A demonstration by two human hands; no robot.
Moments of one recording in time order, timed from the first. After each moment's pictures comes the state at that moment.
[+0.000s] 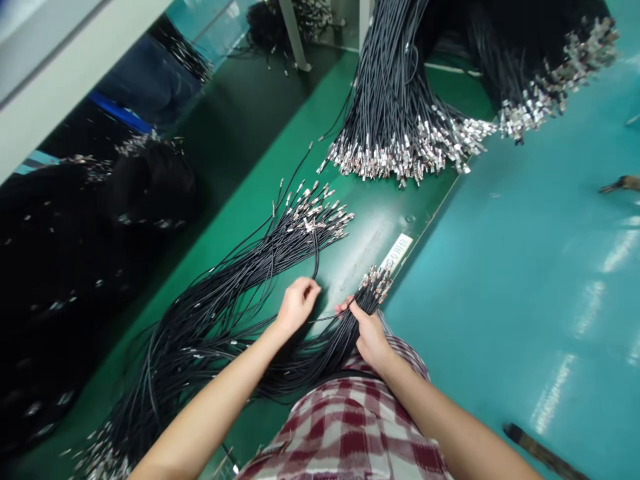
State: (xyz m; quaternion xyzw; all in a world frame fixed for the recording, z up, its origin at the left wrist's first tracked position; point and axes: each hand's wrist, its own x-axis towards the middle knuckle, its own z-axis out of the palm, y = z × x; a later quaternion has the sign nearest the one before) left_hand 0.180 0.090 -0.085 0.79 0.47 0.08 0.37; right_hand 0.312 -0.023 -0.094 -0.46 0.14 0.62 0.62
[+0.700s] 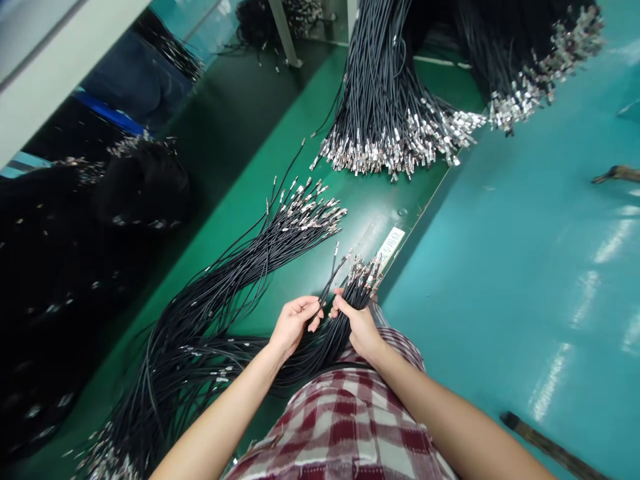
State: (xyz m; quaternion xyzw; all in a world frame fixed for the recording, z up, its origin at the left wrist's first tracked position) left_hand 0.186 0.042 -0.053 0.37 0.52 0.19 0.75; right_hand 0.312 -0.023 -0.081 -0.46 0.08 0.64 0.62
